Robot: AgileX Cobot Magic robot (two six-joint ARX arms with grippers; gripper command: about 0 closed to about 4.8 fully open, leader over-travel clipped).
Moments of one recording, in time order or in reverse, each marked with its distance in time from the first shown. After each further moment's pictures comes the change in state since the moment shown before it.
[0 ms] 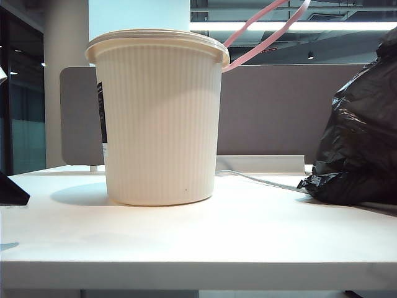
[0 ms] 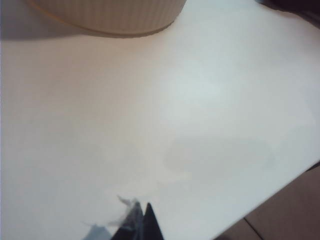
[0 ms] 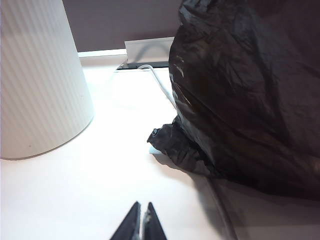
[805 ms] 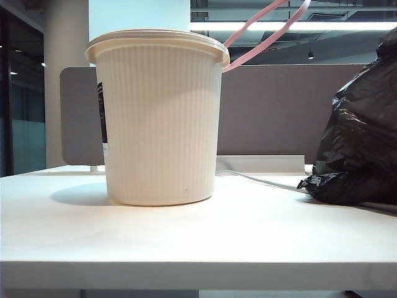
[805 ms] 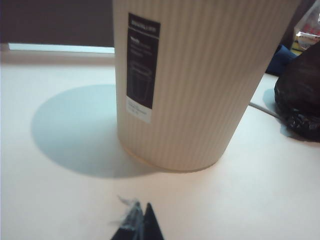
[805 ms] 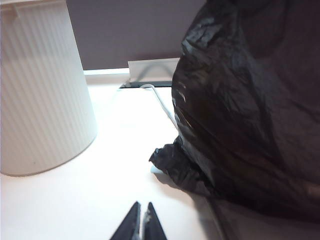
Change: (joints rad) left arm 0.227 -0.429 -0.003 -0.012 0.000 0.000; right arm -0.003 -0.082 0.000 -0.005 0.000 0.000
